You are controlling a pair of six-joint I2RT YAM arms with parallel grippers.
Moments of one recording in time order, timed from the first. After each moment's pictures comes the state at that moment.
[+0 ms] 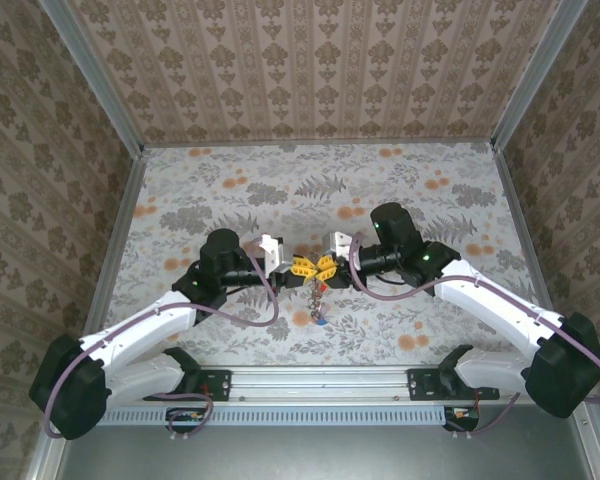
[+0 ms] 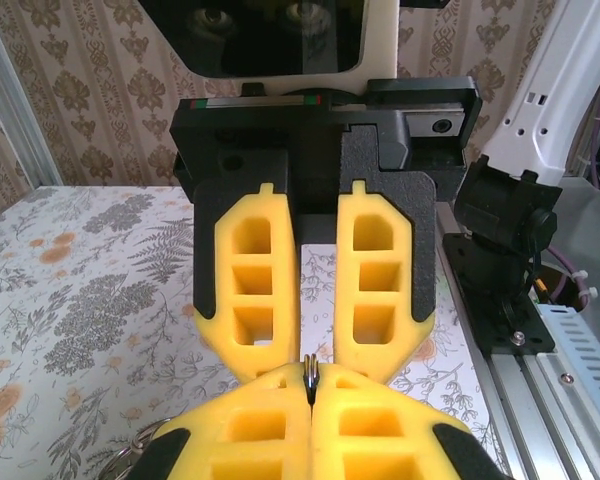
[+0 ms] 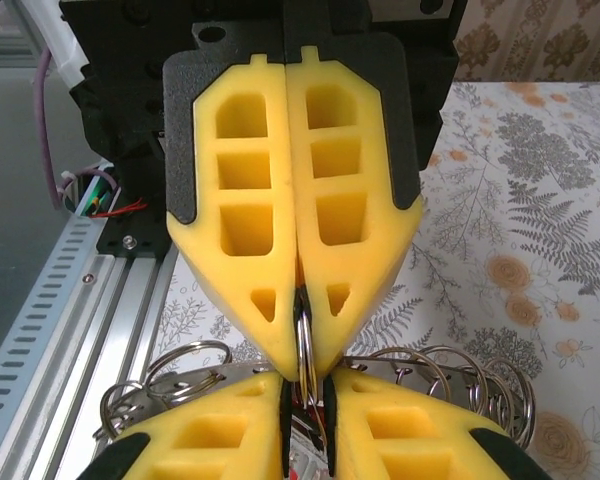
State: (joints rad) left arm -0.73 1.05 0.56 0.32 0.83 0.17; right arm 0.60 1.20 0.87 -0.29 -0.80 -0.51
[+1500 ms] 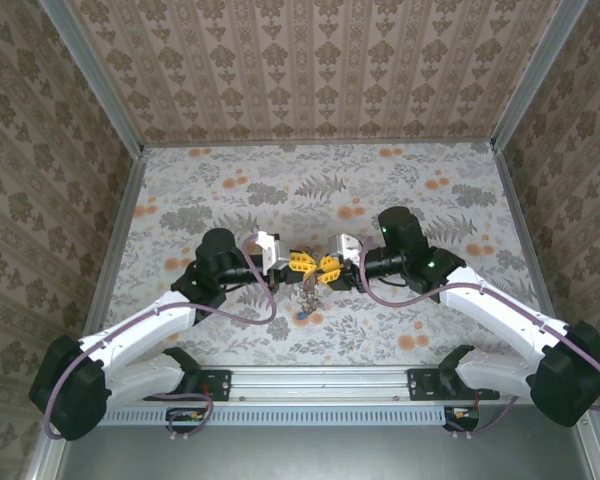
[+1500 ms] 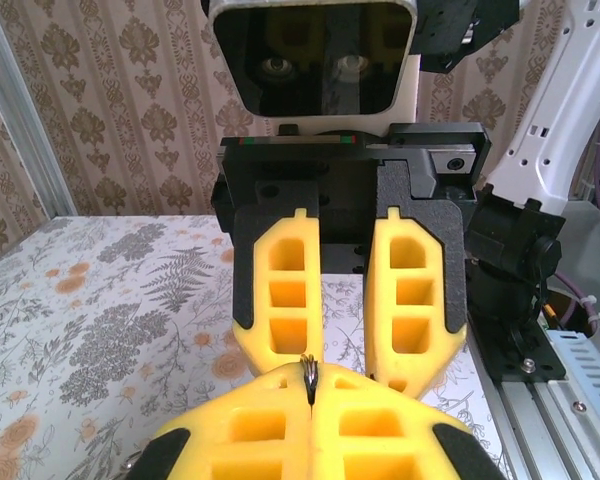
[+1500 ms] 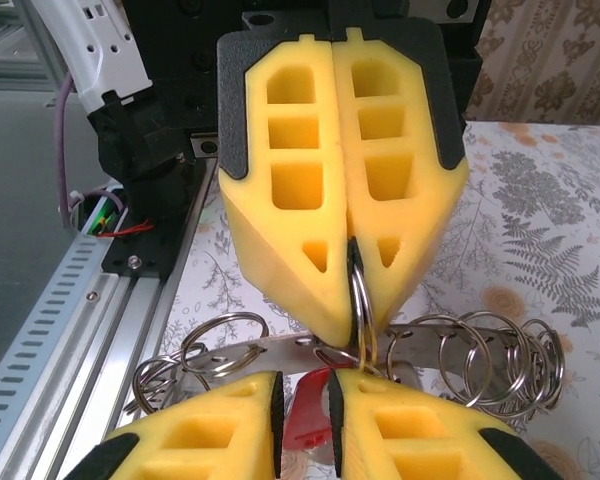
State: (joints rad) left arm -0.72 1.05 0.56 0.40 0.84 0.14; right arm 0.59 1.13 0.81 -0.19 -0.84 -0.49
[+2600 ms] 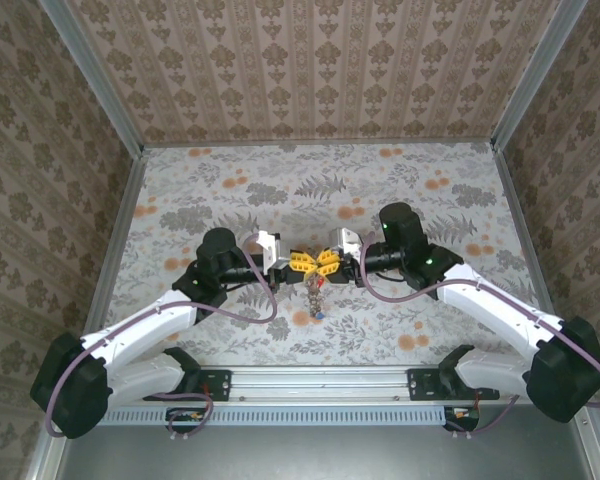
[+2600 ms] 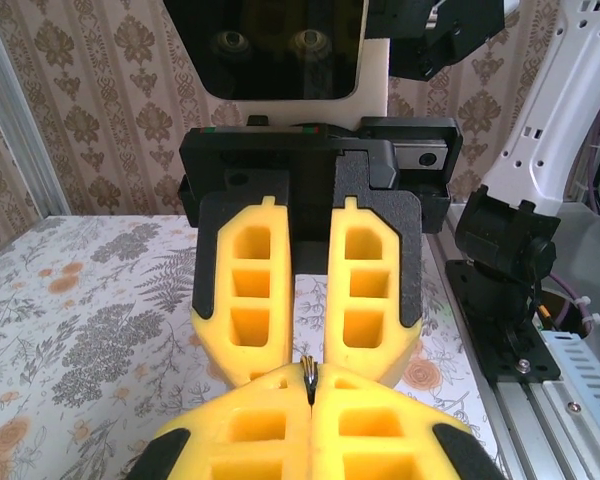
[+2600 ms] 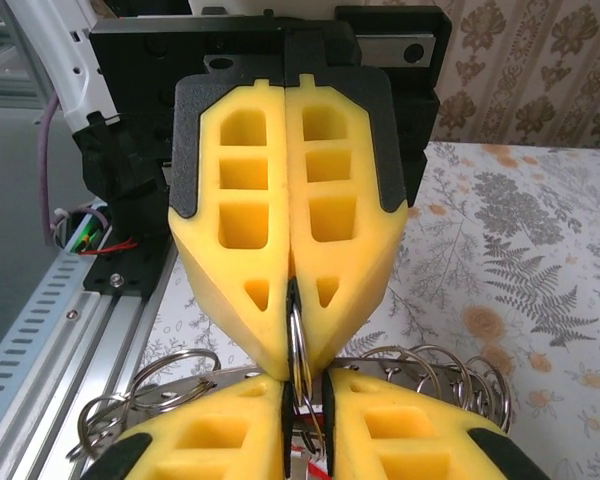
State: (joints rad) left arm -0.72 1.06 0.56 0.41 0.85 0.12; right arm 0.58 1.18 0.81 -0.10 -0.86 -0.46
